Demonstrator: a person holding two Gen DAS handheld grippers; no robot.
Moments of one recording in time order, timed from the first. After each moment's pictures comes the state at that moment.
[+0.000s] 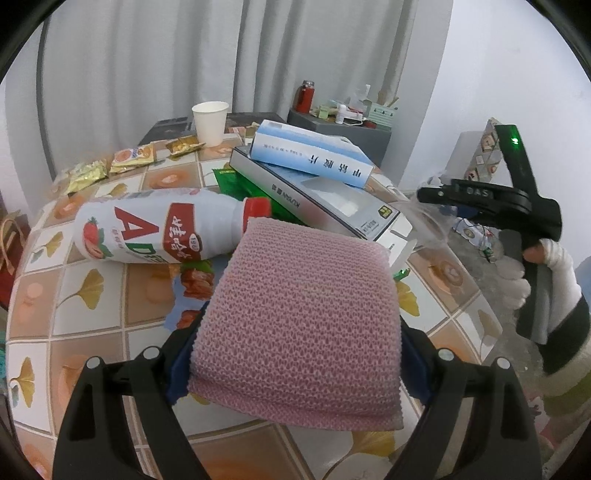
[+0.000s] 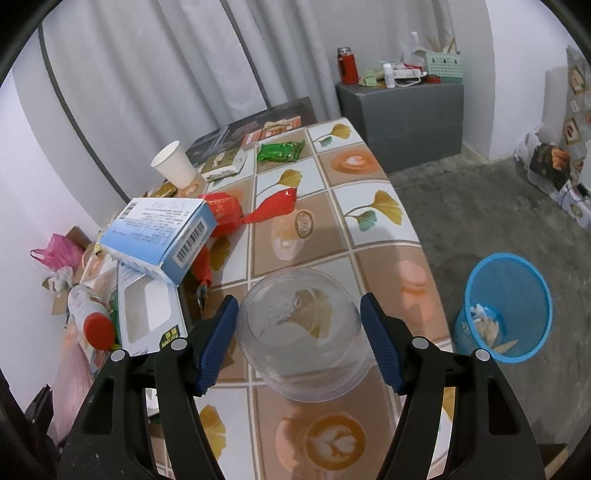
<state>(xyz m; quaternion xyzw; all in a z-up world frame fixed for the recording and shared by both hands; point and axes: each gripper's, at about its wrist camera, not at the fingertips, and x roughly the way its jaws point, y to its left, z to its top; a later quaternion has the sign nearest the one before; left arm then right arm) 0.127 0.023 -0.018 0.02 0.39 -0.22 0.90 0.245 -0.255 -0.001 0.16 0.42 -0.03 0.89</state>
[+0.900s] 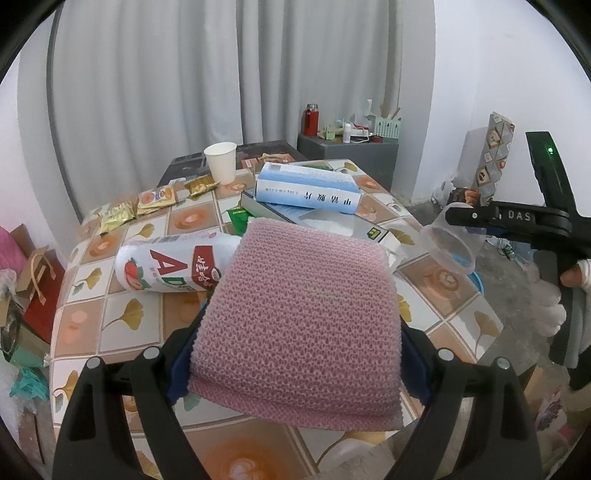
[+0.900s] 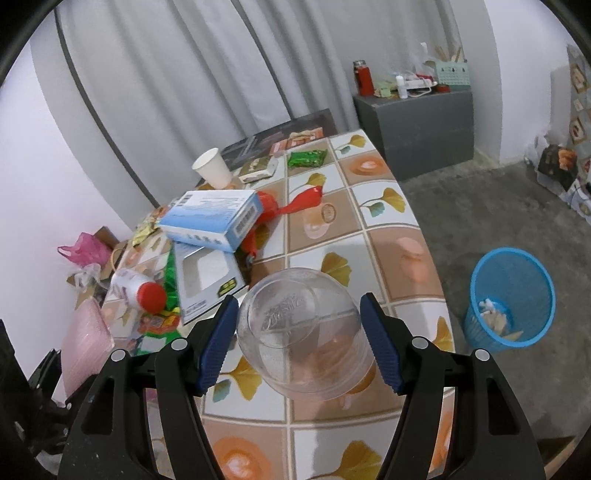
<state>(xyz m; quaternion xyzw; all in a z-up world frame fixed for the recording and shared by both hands) 0.091 0.015 0.021 0.06 0.34 -0.19 0.92 0.186 -0.247 0.027 0.18 0.39 0.02 0.90</state>
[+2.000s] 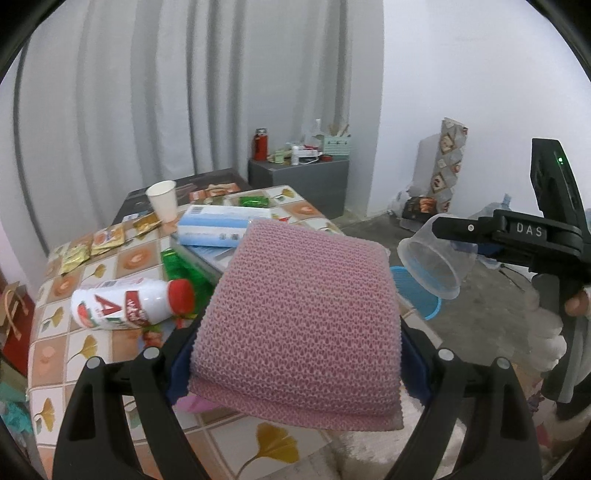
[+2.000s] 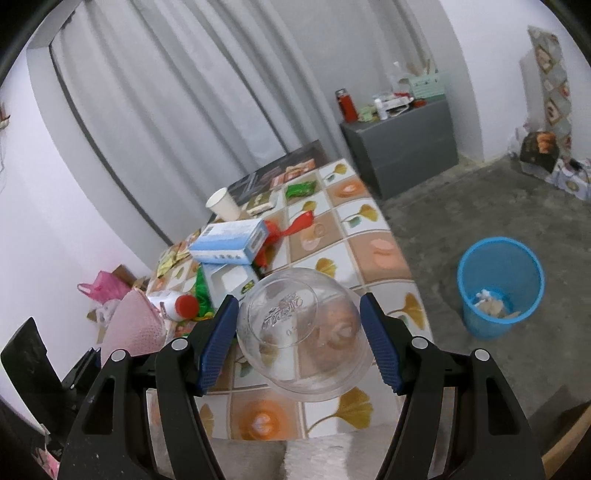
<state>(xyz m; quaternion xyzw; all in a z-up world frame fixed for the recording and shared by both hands) 0.064 -0.044 0.046 0.07 0.29 -0.28 0.91 0.111 -0.273 0.059 0.23 0.33 0.00 0.91</state>
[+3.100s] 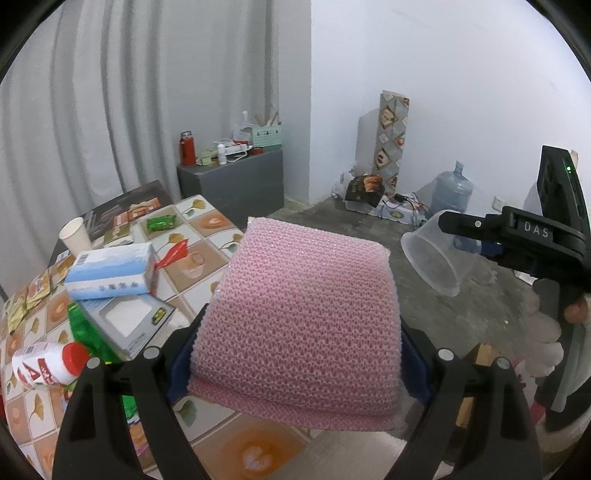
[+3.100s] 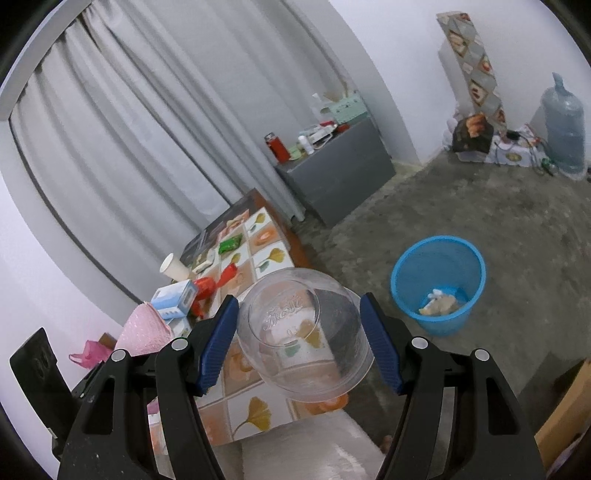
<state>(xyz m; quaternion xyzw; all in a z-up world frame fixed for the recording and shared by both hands) 0.062 -0.171 0.054 0.12 0.30 -0.37 0.87 0.042 -0.376 0.055 0.31 0.27 -0.10 0.91</state>
